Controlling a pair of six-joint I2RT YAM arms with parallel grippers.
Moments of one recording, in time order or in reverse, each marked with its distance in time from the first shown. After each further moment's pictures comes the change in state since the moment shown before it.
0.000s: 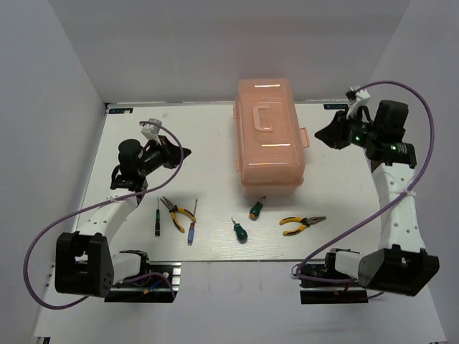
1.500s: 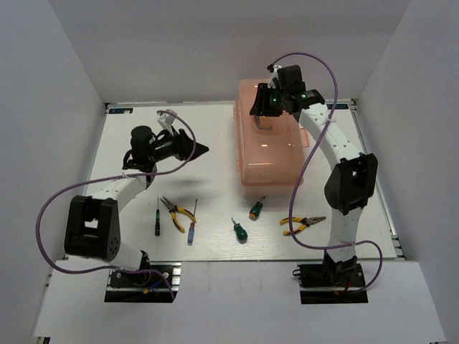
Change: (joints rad) left arm -0.040 0.272 0.140 0.125 0.212 -0.022; right arm 0.528 0.828 0.709 -0.010 0.508 0.433
